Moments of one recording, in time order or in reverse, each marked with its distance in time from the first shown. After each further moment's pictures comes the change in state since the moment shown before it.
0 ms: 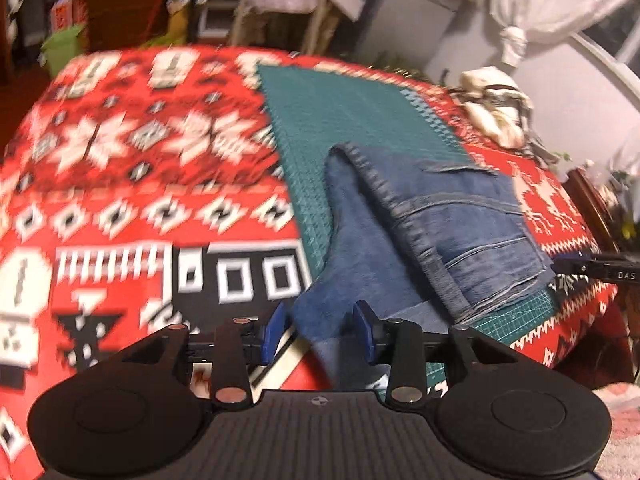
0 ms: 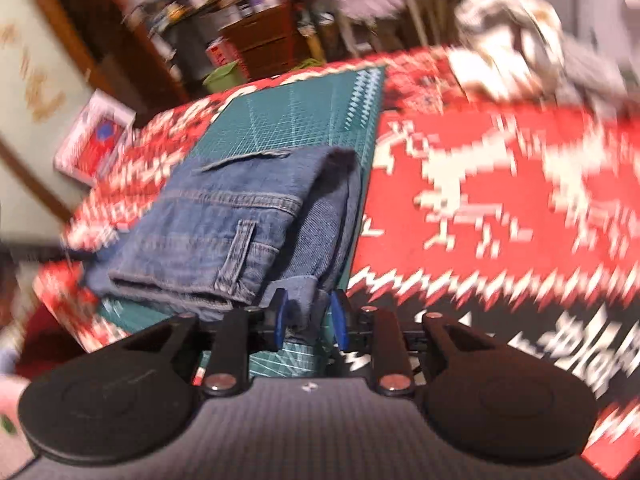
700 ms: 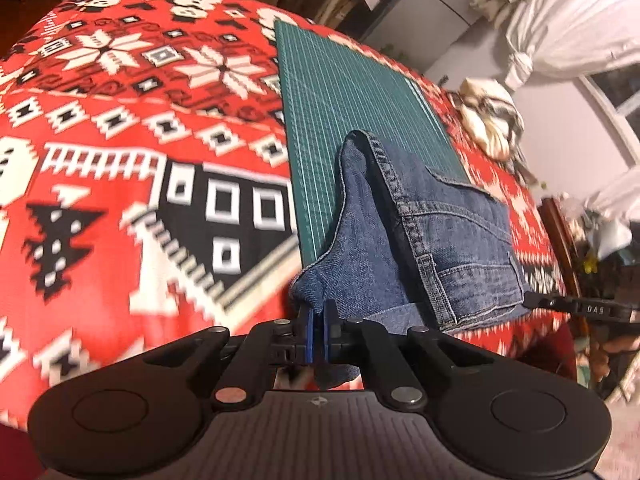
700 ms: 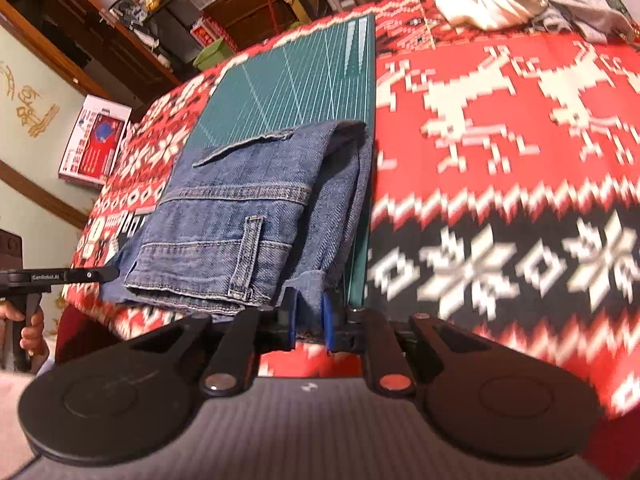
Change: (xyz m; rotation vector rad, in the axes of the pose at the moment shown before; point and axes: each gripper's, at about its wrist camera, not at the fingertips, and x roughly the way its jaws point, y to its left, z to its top) left arm -0.011 0.006 -0.030 -0.144 0.069 -0.118; right arm -0.024 0.010 -0.029 0.027 0.144 -0.021
